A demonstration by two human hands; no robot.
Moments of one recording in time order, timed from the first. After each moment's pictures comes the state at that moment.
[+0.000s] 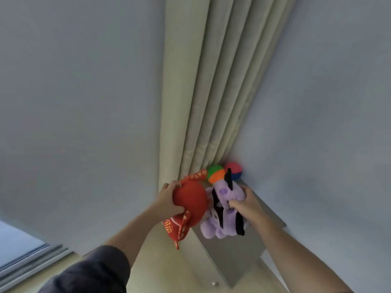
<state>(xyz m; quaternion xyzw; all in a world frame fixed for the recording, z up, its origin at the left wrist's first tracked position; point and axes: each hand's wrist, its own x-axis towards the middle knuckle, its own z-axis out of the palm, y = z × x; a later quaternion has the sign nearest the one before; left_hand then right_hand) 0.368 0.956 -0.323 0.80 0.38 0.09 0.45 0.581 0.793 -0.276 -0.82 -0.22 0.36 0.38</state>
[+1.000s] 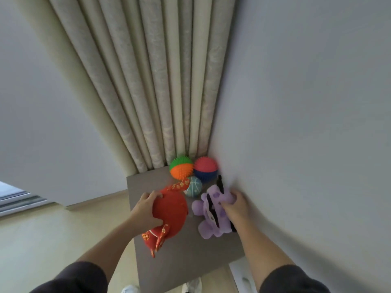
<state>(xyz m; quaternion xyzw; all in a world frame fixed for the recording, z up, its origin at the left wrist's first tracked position) 0.610 0.870 -0.402 0.73 0.56 0.03 0.40 0.900 0.804 -0.413 -0.84 -0.29 0.38 0.24</state>
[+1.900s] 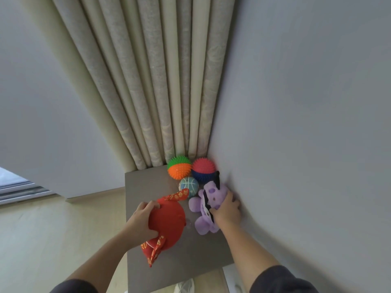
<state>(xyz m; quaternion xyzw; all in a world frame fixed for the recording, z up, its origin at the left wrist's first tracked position) 0.621 0.830 -0.415 0.72 0.57 0.02 0.40 0.890 0.811 -0.431 -0.88 -0.37 0.29 0.08</state>
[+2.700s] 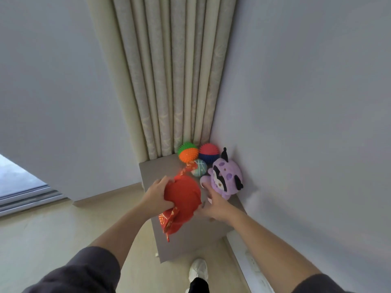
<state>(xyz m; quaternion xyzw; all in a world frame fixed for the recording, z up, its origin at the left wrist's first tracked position) 0.566 0.785 -0.354 0.77 0.50 0.09 0.39 0.781 0.706 -0.372 -0.65 -0.46 0.57 0.23</state>
